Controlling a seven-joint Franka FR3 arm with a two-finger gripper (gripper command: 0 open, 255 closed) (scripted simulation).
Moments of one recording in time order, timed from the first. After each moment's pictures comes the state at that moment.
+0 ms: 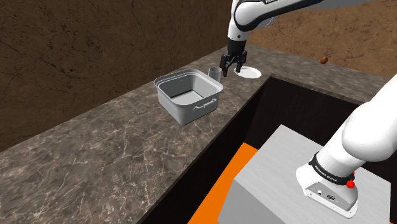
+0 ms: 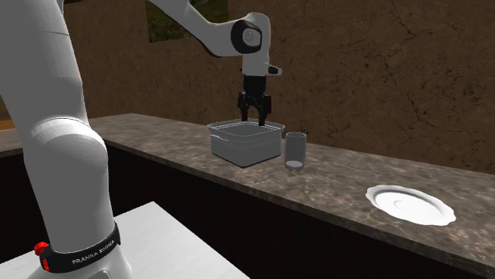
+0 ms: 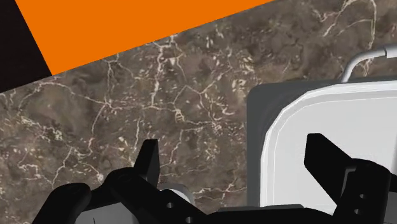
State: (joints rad) arm -0.05 -0.06 0.01 -2.06 0.03 1.96 0.10
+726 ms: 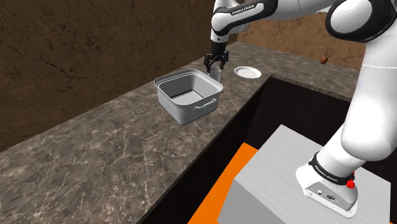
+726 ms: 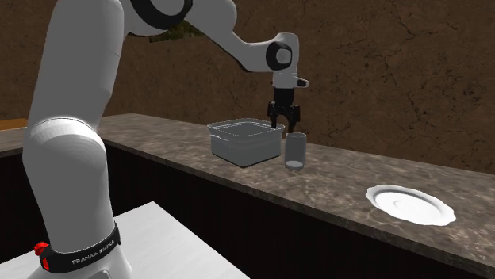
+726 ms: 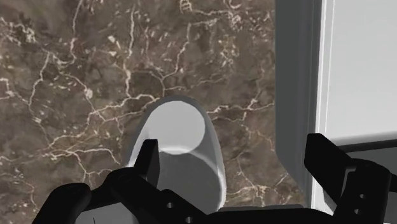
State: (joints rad) arm -0.07 0.35 -0.01 -1.64 0.02 1.99 0.10
